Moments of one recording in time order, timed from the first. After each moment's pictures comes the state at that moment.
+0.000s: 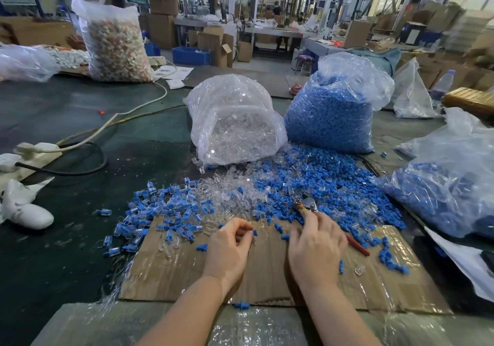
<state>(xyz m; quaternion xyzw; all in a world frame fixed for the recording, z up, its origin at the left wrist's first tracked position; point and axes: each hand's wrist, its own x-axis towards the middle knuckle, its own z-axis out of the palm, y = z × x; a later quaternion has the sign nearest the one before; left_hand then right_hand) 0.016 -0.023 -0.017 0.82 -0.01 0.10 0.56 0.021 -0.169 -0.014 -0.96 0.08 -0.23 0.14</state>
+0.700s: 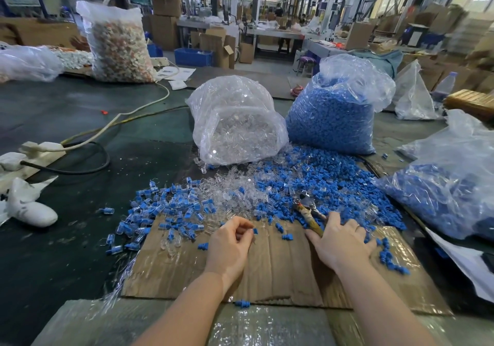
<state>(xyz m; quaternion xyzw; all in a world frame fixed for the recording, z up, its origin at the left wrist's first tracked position) 0.018 -0.023 -0.015 0.83 0.01 0.07 0.56 0.045 -0.216 0.011 -0.98 0.19 0.06 0.05</state>
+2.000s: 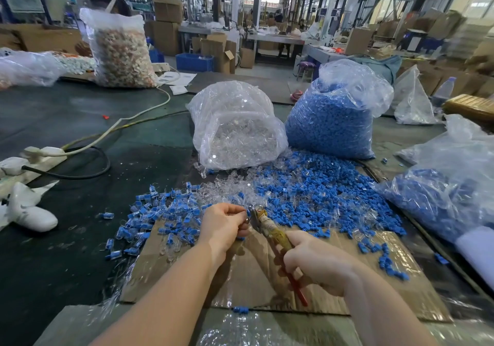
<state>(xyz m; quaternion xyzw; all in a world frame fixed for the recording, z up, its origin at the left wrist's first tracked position) 0.045 -0.011 0.024 0.70 0.15 -0.01 0.70 0.013 -0.180 0.056 -0.83 0.04 0.32 0.46</state>
